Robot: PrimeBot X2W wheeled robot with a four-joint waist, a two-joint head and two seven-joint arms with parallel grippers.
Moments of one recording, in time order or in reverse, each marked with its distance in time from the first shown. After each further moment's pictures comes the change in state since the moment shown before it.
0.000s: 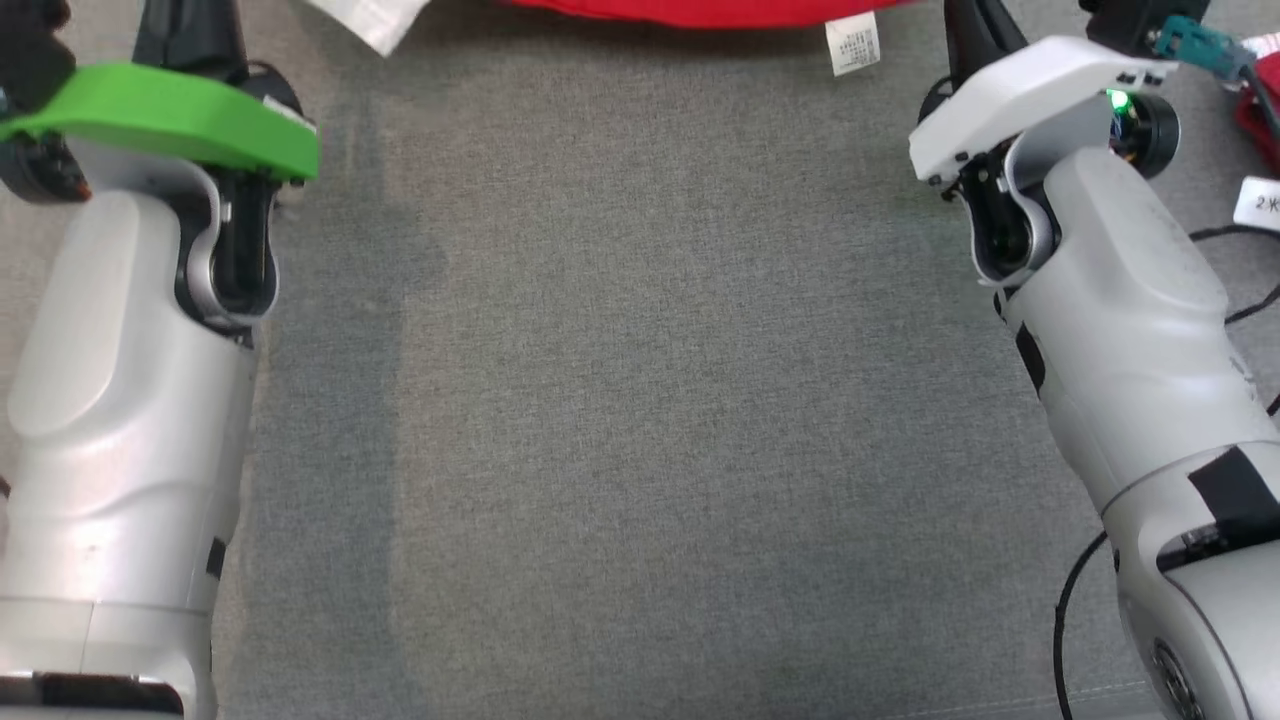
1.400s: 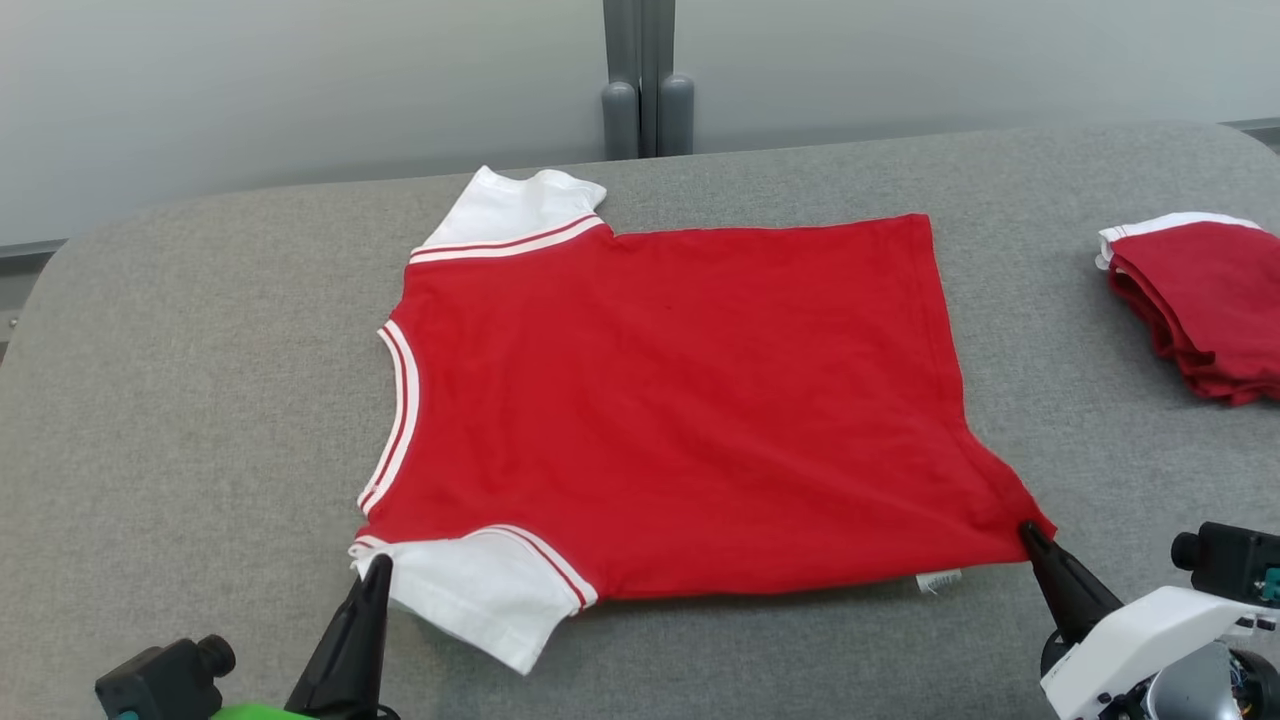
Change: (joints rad) left arm 1.184 0.154 -0.051 -0.969 -0.210 0.274 0.246; right arm 1.245 0.014 -0.303 -1.142 0.014 0.000 0.593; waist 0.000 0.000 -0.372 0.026
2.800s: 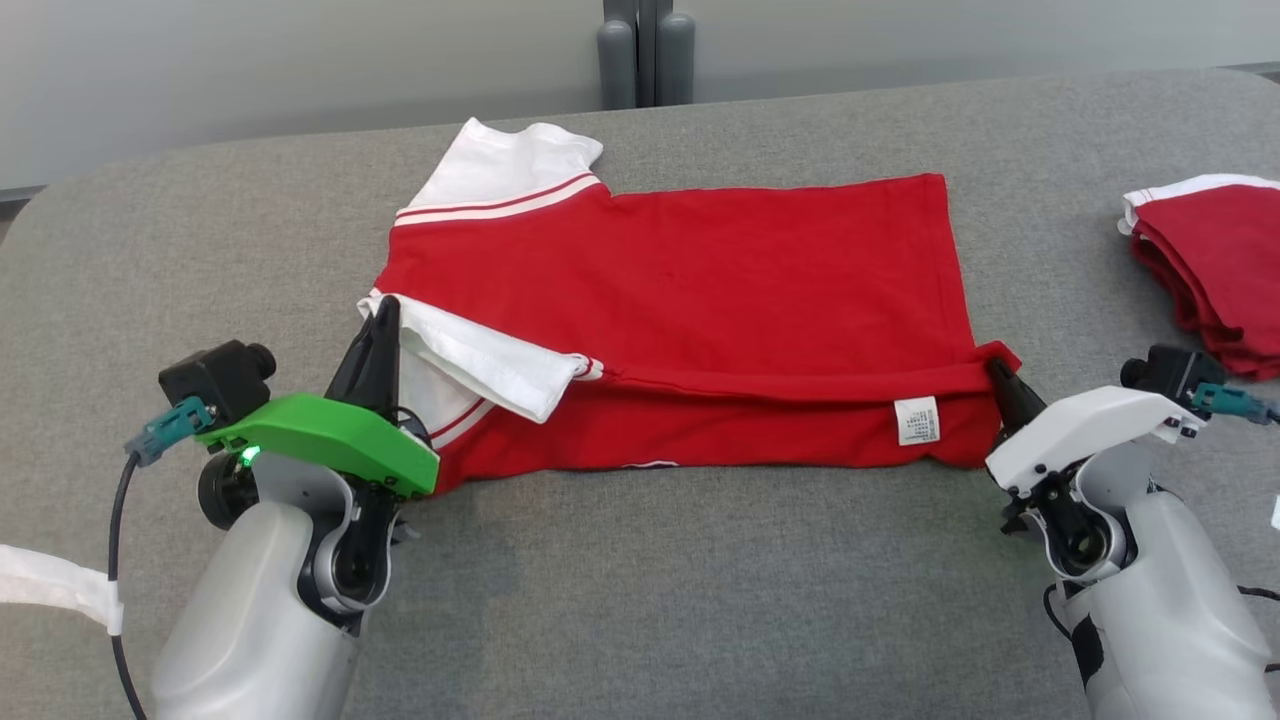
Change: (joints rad) left arm -0.684 -0.166 -0.042 0.771 0.032 -0.193 -0.098; right arm -0.591 0.001 -0.020 0.760 0.079 0.000 -0.198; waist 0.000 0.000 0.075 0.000
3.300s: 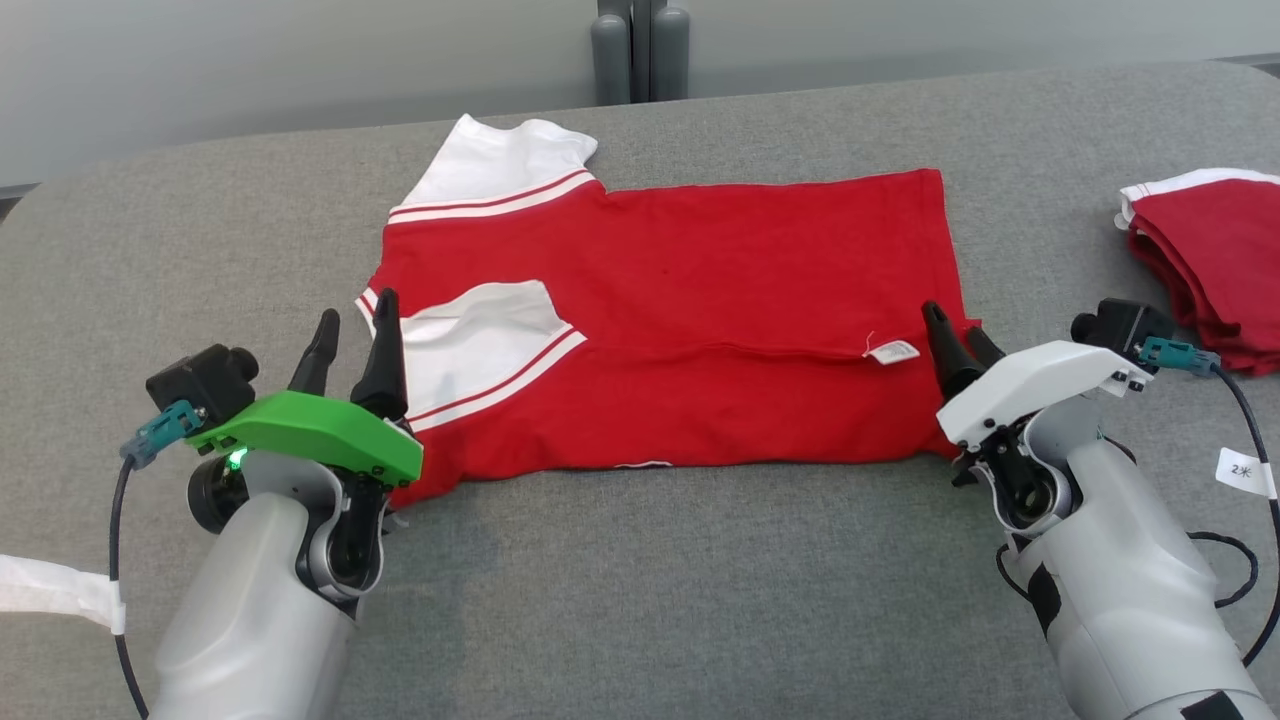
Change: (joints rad) left arm -0.074 -0.028 0.017 0.206 -0.002 -0.042 -0.094; right arm -0.169 0.001 0.131 0.225 0.078 0.000 -0.131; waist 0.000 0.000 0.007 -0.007
